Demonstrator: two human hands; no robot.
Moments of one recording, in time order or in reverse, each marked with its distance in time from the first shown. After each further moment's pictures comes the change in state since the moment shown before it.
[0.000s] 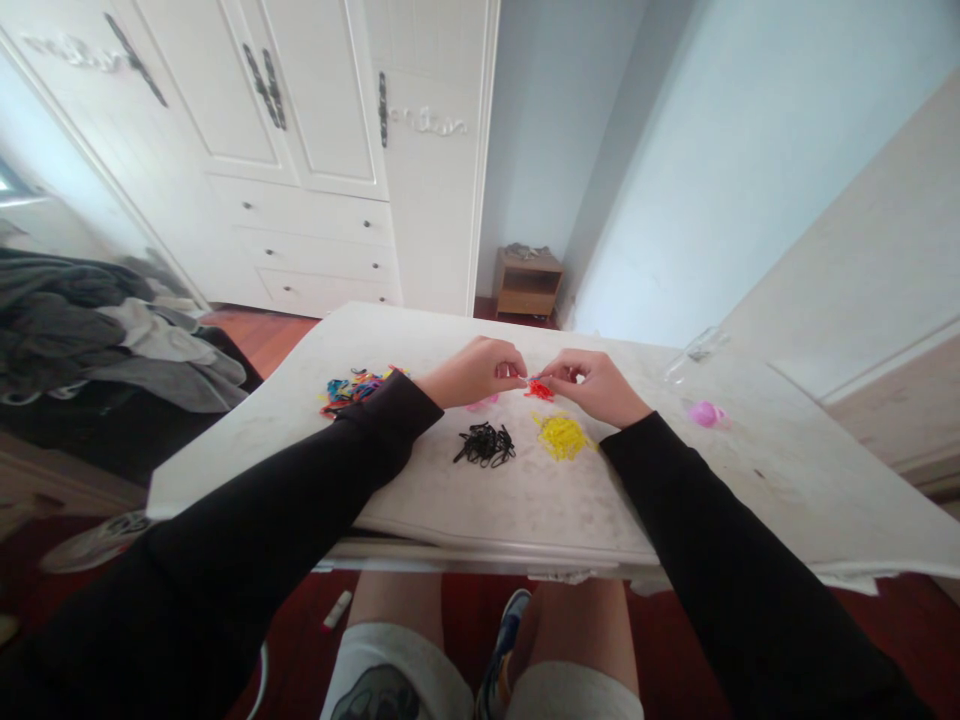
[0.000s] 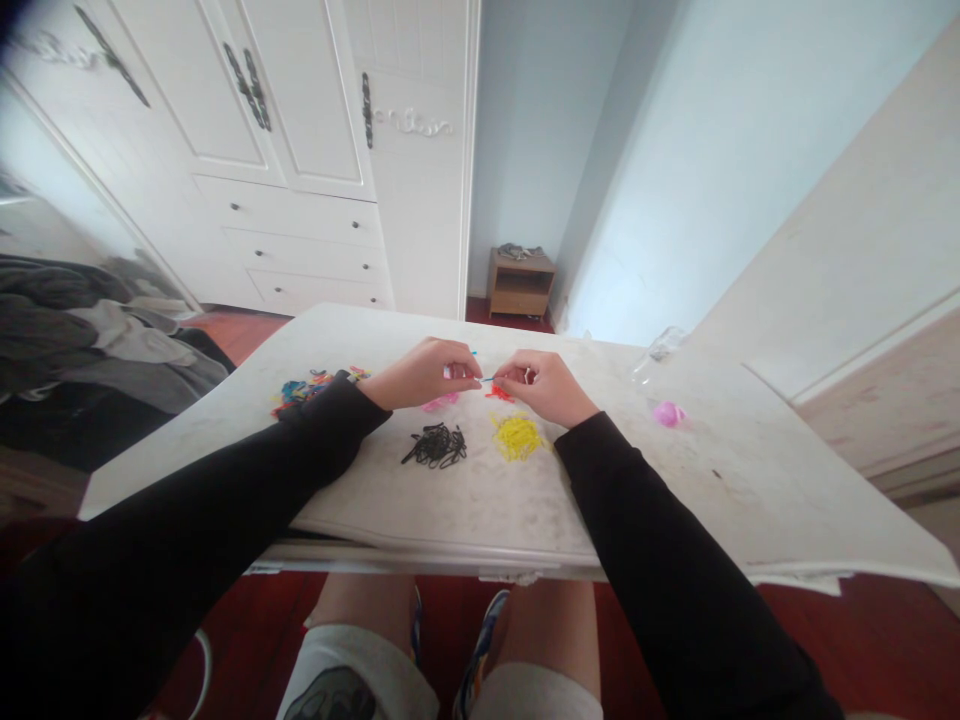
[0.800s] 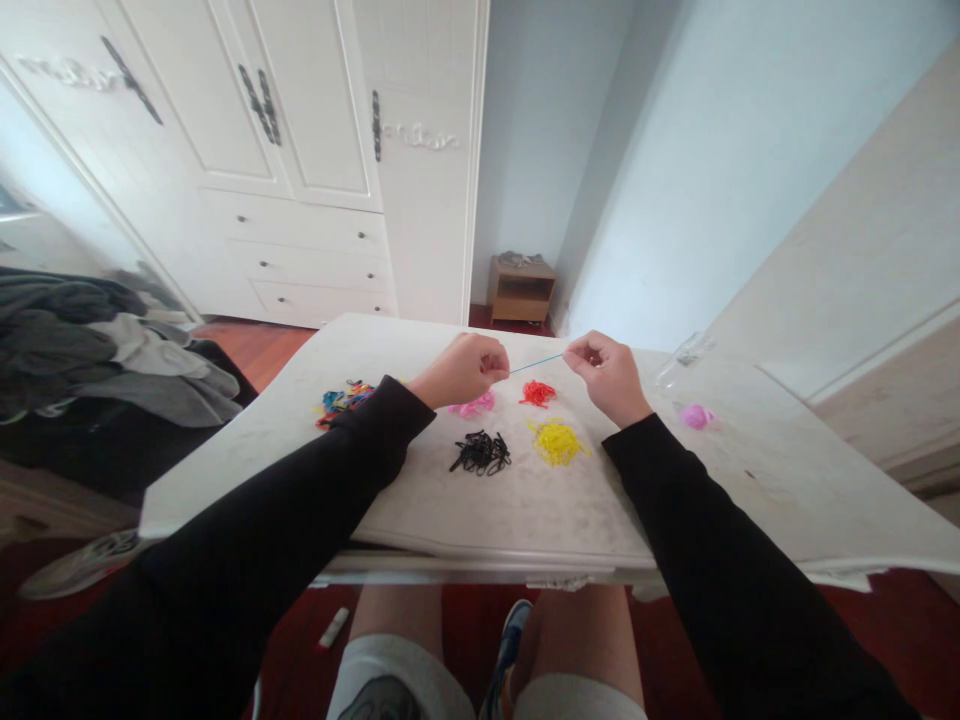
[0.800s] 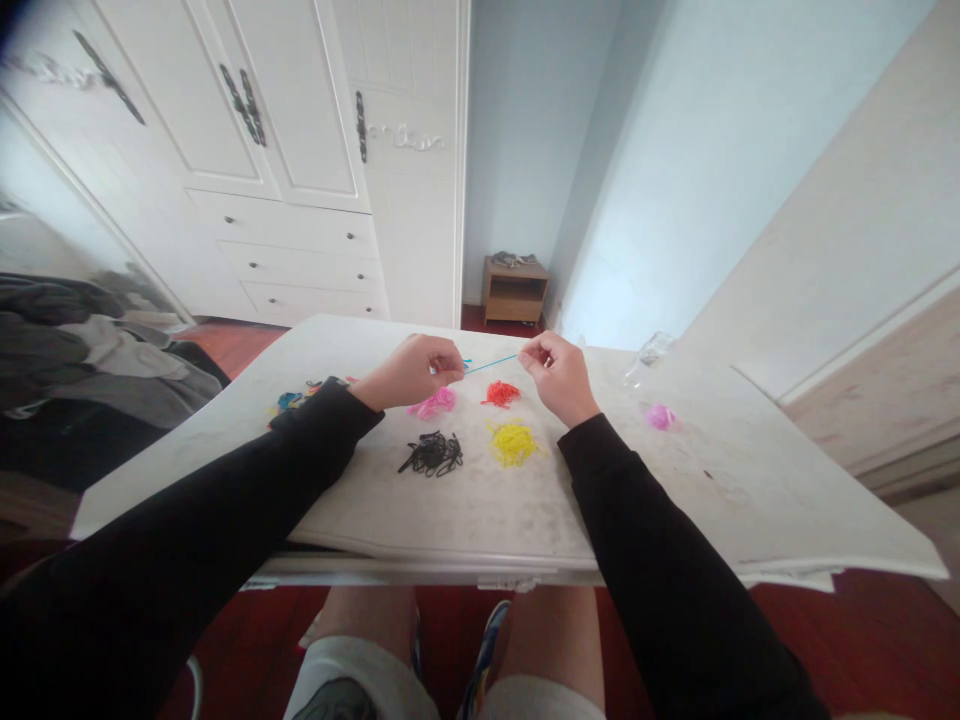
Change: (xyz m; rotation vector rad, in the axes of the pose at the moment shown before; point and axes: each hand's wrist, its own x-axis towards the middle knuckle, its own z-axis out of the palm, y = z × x) left_hand 0.002 0.002 -0.012 -0.073 0.130 -0.151; right_hand 0.005 0.000 -0.014 0.002 0.410 0.079
